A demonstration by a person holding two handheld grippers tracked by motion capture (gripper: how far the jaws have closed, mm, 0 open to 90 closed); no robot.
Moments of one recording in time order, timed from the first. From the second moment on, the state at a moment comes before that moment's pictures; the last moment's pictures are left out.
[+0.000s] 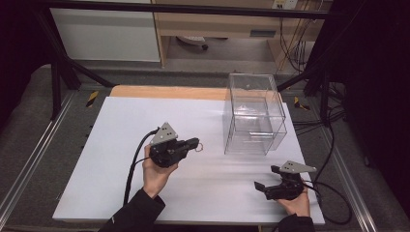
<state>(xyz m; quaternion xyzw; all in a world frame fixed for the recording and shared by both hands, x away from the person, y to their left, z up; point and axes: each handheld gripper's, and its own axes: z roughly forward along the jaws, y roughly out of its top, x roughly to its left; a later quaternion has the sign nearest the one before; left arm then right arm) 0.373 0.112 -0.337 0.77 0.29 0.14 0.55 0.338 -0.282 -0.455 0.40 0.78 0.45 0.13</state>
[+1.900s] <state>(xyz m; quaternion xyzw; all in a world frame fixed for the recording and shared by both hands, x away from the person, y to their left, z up) 0.384 0.059 -0.287 0.75 0.26 0.14 0.59 0.338 -0.282 -0.455 0.40 0.78 0.46 0.13</state>
